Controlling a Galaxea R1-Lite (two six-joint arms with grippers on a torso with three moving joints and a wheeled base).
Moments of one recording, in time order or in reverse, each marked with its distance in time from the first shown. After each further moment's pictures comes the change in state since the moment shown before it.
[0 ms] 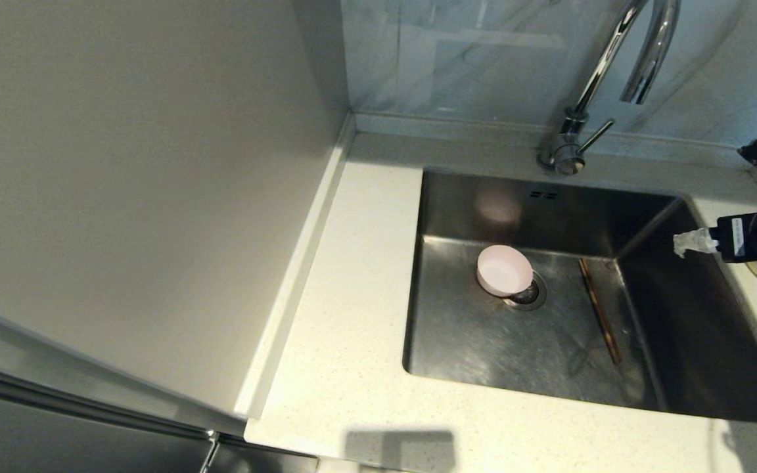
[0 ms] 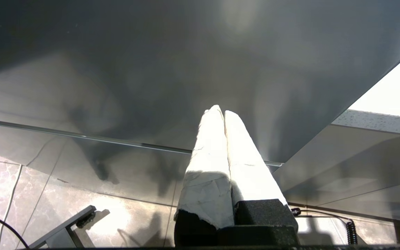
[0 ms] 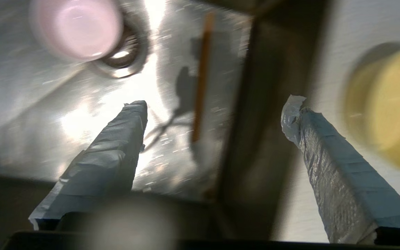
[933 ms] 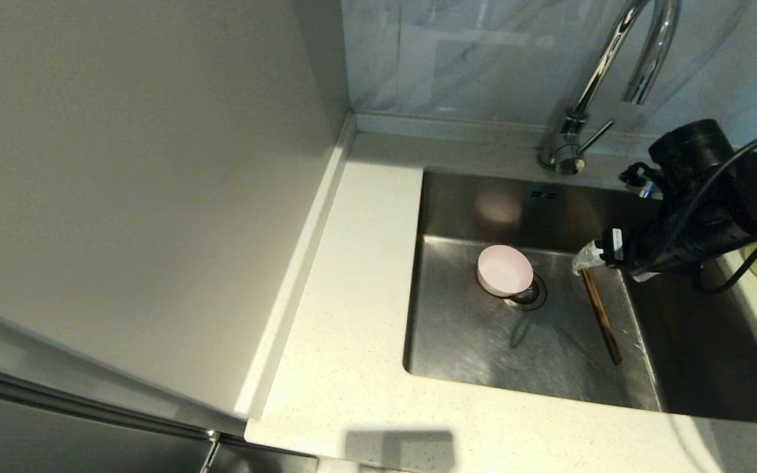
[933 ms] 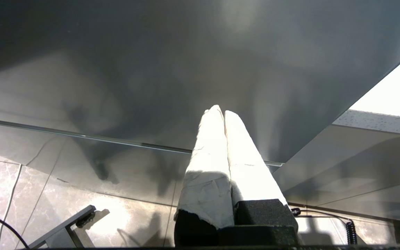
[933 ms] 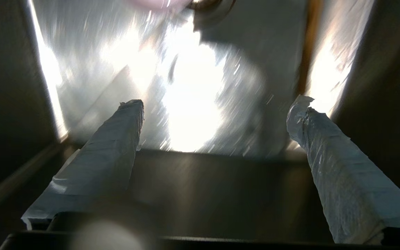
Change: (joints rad) left arm 0.000 0.000 0.000 0.000 0.000 0.000; right arm 0.268 0.286 -0.346 0.403 -0.065 0.404
